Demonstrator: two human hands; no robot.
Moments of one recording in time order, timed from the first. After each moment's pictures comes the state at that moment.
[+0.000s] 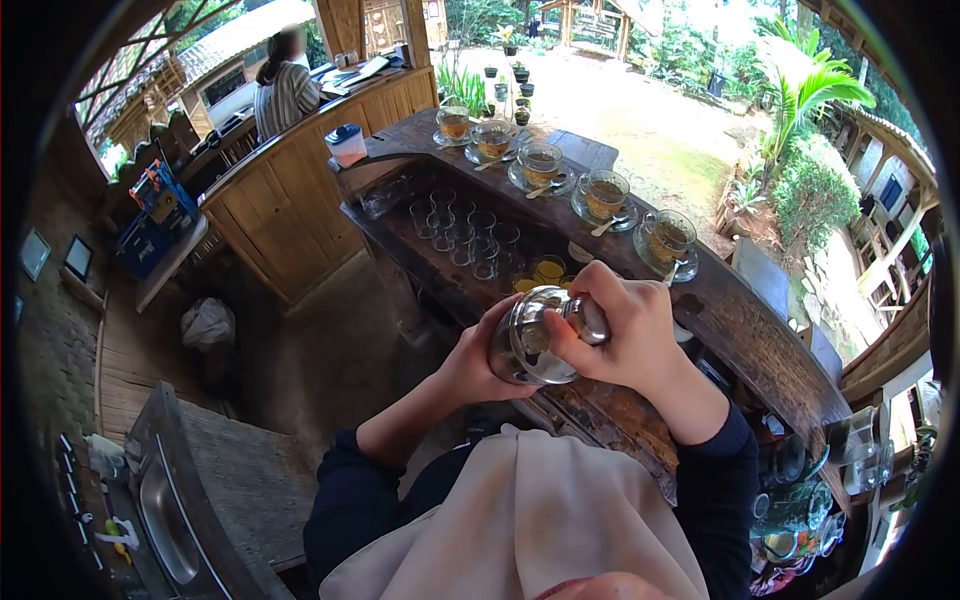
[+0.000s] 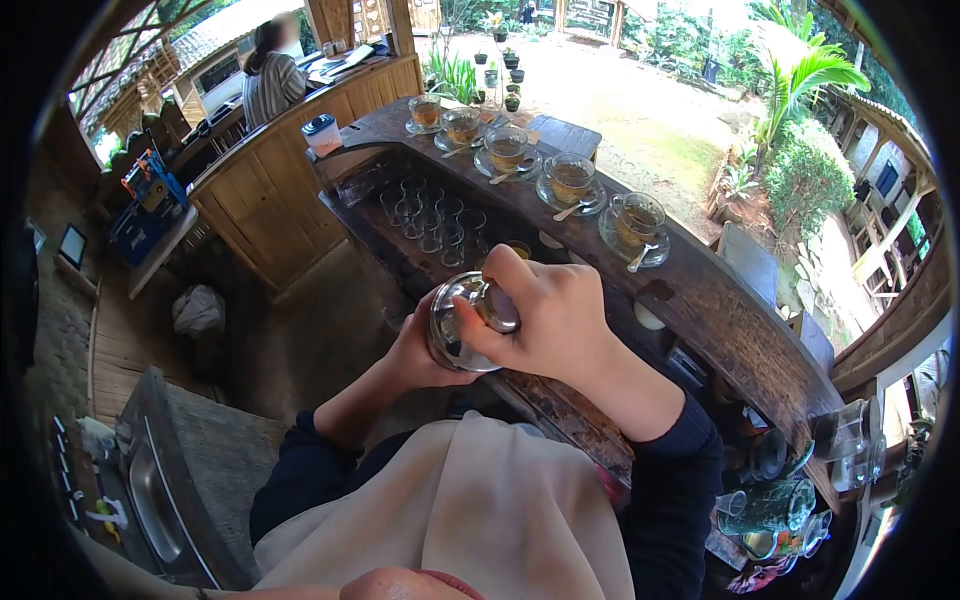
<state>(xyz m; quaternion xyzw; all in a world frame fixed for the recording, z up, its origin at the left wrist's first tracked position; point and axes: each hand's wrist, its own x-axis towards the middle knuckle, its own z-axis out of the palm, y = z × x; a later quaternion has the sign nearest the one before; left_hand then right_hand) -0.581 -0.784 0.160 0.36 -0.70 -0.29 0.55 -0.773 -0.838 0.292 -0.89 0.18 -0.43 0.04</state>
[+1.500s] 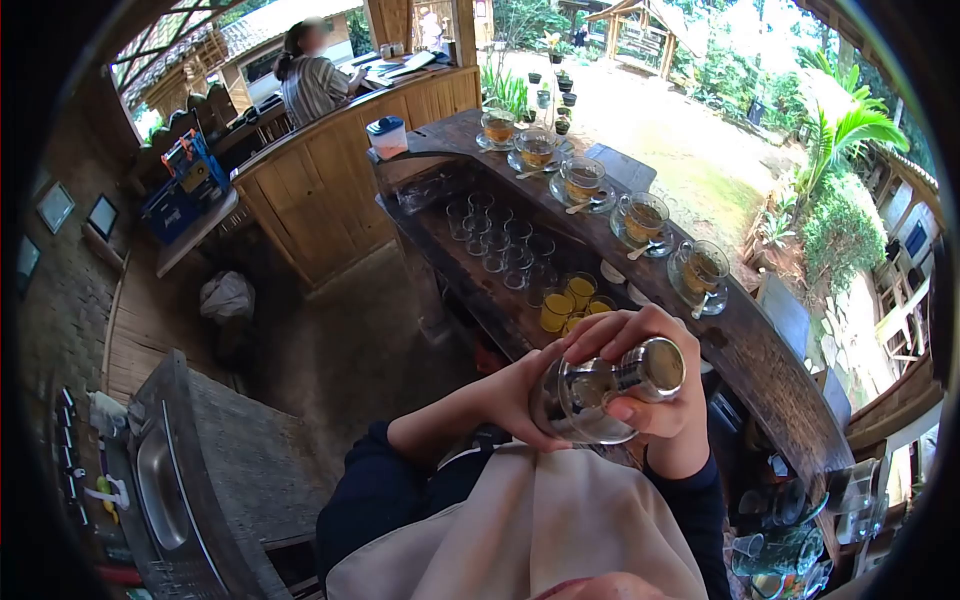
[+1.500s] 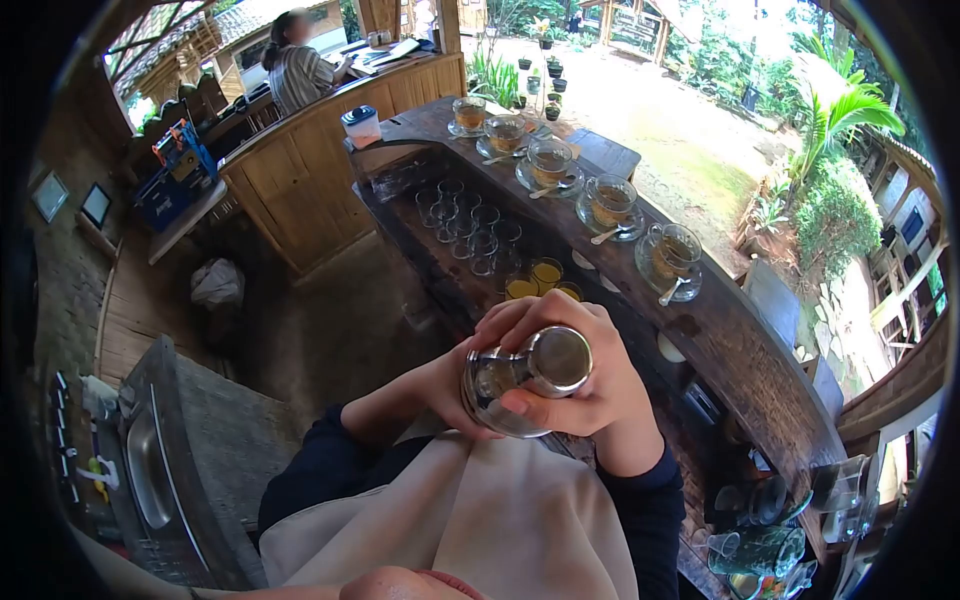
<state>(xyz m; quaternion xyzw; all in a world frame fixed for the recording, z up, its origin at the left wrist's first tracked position) -0.599 -0.782 0.185 0.22 -0.66 -0.53 0.48 -0.768 -0.841 0.284 -0.72 -0.05 -0.41 0.56</state>
